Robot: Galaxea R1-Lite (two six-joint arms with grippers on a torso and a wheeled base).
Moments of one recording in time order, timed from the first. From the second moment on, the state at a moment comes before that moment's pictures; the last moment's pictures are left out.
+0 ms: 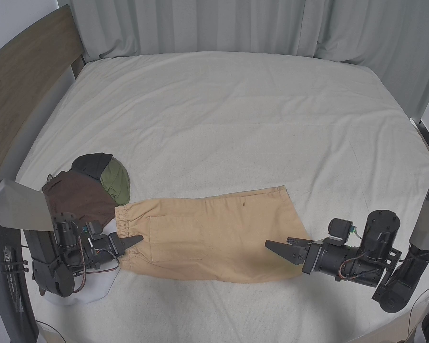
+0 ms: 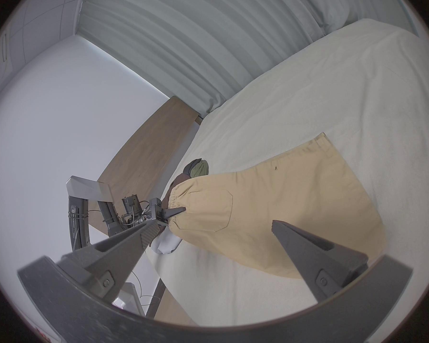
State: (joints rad) left arm -0.05 2.33 -0.37 -1.55 -0.64 -0.61; right arm 0.54 2.00 -0.22 -1.55 0.29 0.56
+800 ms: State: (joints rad) left arm 0.04 2.28 -0.32 -1.55 -0.73 -0.56; right arm 0.55 2.01 -0.22 -1.55 0.29 0.56
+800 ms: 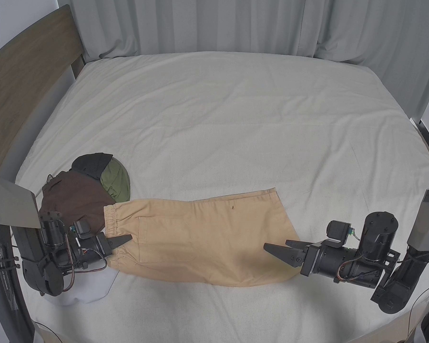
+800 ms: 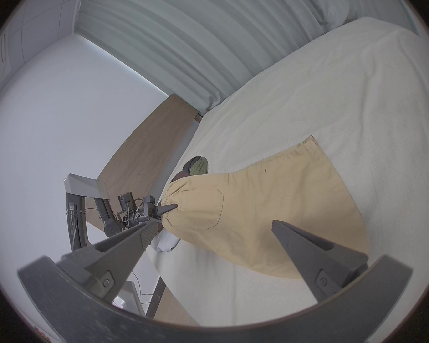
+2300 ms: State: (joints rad) left arm -0.16 2.19 -0.38 -1.55 -0.63 -0.61; right arm 0.55 2.01 -0.22 -1.55 0.29 0.56
